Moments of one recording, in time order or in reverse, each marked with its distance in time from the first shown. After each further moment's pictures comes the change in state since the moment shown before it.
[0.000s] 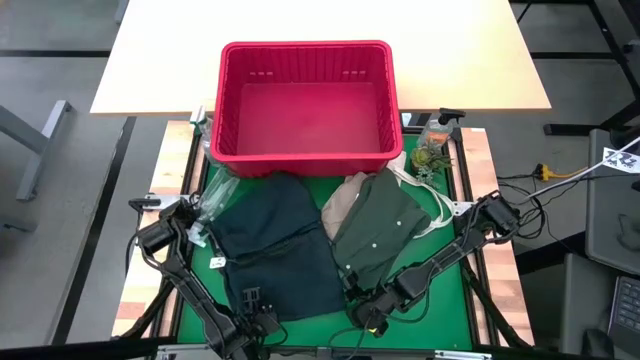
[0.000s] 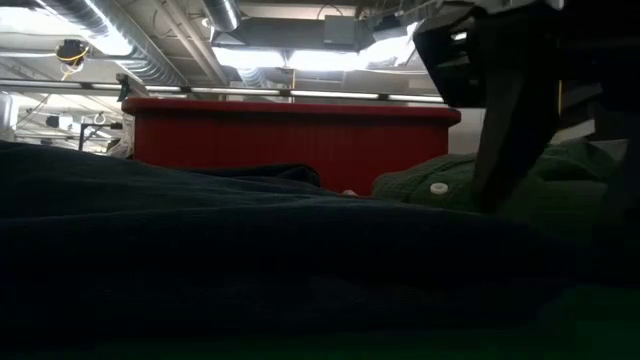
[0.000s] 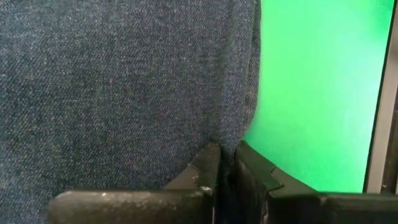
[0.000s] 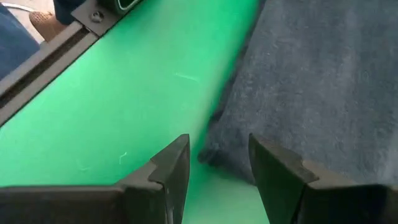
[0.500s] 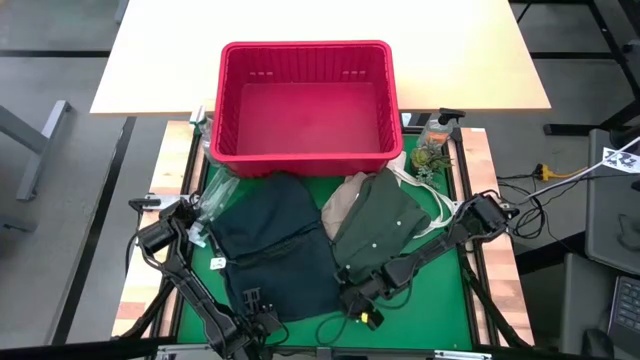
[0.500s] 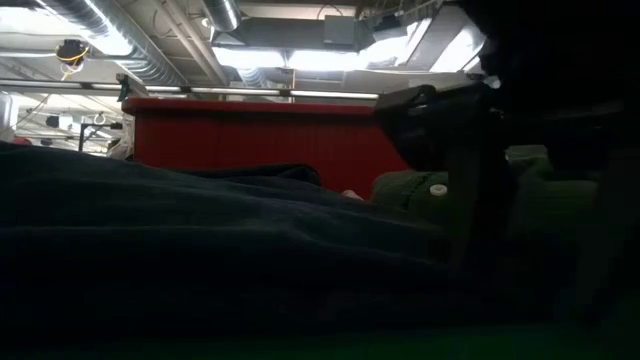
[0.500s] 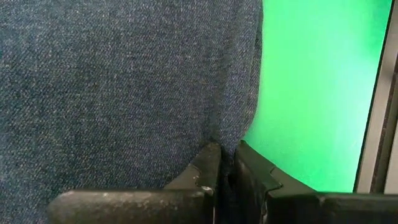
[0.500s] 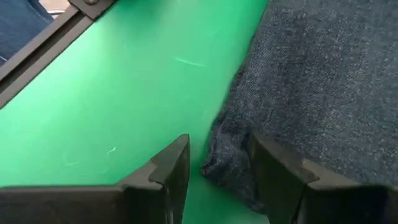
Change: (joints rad) left arm 0.003 0.000 0.000 0.025 -0.006 -0.050; right arm -0.105 0.074 0.004 0.019 -0.240 -0.033
